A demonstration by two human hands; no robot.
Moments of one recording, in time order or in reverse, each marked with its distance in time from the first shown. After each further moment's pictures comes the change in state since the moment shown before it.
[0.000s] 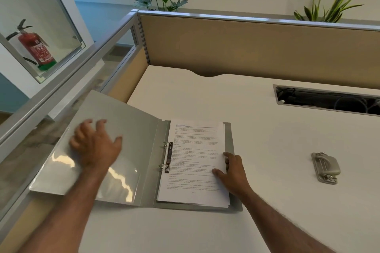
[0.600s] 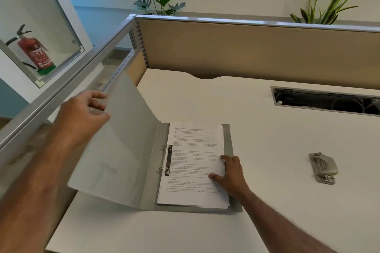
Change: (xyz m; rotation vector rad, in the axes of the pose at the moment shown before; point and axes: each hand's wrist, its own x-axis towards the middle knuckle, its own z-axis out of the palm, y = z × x) left_hand 0.053 0.017 -0.111 -0.528 -0.251 0.095; right_hand 0.000 -0.001 0.000 -0.095 -0.022 -0.010
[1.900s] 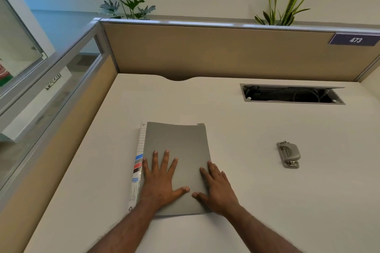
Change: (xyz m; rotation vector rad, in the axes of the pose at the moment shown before) left_hand -0.127 0.009 0.263 0.660 -0.501 0.427; right_hand -0.050 0.034 -0.005 -0.420 -0.116 -0.119
